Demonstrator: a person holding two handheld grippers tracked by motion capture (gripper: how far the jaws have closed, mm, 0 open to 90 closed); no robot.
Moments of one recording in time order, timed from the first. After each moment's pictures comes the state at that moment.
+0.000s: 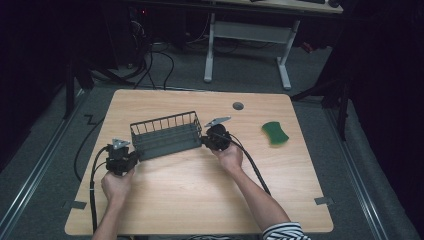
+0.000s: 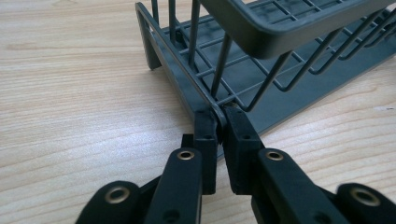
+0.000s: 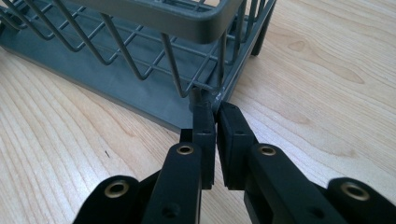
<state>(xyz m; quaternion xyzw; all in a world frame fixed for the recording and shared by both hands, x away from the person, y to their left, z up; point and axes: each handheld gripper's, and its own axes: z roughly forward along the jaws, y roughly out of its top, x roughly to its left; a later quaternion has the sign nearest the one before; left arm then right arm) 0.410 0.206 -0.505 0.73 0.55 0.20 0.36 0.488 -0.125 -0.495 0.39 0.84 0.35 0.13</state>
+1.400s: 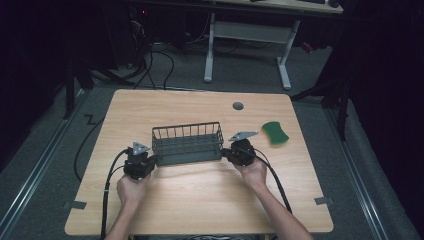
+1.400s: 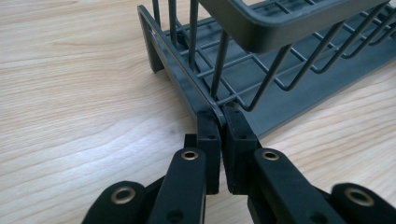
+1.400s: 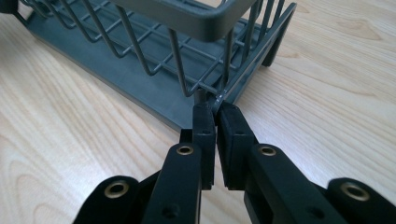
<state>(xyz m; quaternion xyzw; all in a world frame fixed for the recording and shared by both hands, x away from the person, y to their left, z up) 0.396 0.153 -0.503 0.77 0.49 0.17 0.37 0.425 -0.194 -0.490 0.41 0.83 0.36 0.13</state>
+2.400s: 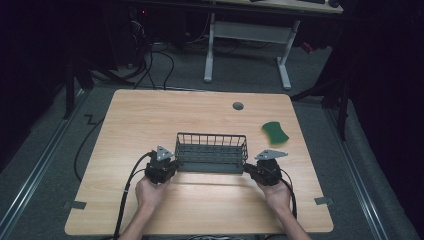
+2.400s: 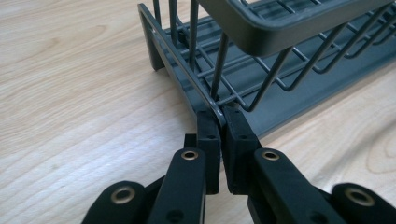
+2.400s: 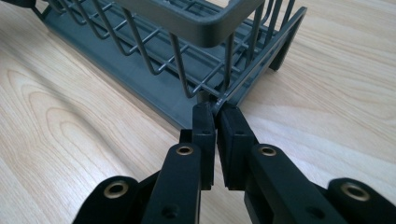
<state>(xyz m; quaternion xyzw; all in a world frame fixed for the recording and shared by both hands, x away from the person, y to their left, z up) 0.382 0.096 -0.504 0.81 0.42 0.15 0.38 0.360 -0.256 -0.493 0.45 0.81 0.36 0.15</state>
